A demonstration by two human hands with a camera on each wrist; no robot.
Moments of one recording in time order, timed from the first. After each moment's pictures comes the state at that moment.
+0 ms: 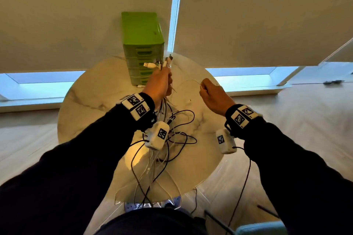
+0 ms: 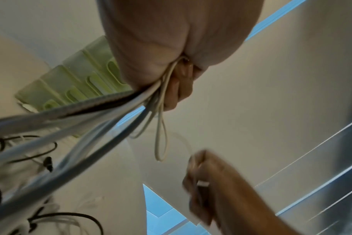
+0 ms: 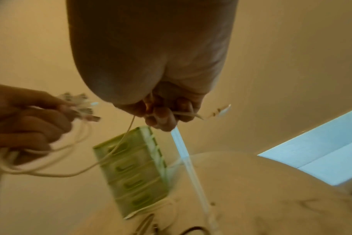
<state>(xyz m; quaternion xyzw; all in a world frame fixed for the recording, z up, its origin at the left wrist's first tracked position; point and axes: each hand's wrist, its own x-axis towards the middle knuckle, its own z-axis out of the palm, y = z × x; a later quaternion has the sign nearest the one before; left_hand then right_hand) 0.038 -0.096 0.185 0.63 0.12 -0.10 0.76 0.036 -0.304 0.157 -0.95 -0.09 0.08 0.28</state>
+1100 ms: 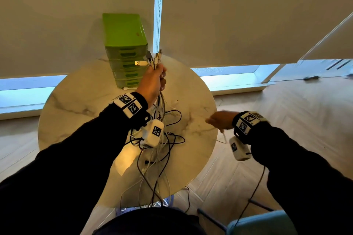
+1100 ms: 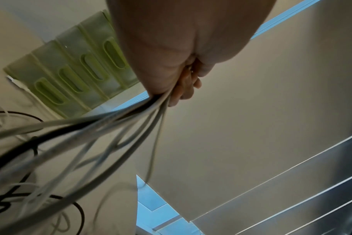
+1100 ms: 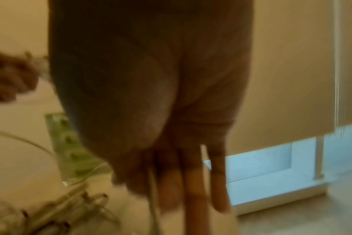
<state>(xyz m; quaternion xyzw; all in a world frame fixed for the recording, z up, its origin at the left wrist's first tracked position) 0.047 -0.124 0.183 0.60 0.08 -0.07 0.79 0.005 -0.382 0.137 -0.92 -0.06 0.38 0.02</state>
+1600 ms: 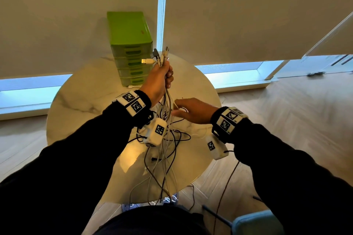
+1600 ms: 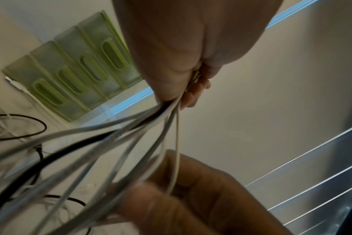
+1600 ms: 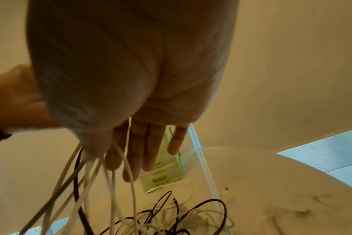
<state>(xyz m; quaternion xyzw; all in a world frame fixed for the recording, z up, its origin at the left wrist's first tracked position) 0.044 -0.115 0.183 0.58 0.03 -0.11 0.81 0.001 -0.276 0.156 -0.91 -0.28 0.22 0.21</state>
